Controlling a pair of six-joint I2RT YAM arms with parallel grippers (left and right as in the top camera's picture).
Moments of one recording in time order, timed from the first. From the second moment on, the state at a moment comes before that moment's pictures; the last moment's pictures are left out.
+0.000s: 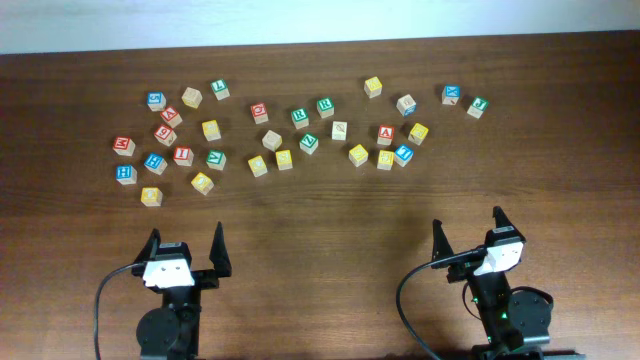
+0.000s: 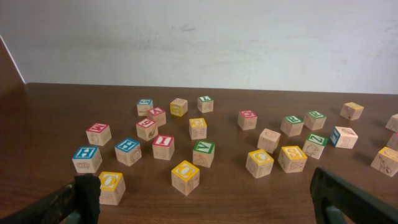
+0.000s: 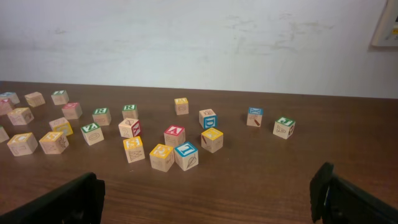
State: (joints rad) left arm -0.07 0.01 0.01 -0.07 -0.12 -0.04; right arm 0.03 0.01 0.01 -0.06 -0.13 0.03
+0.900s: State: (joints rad) left arm -0.07 0.01 0.01 -0.07 -0.12 -0.04; right arm 0.03 0.01 0.01 -0.06 -0.13 0.03
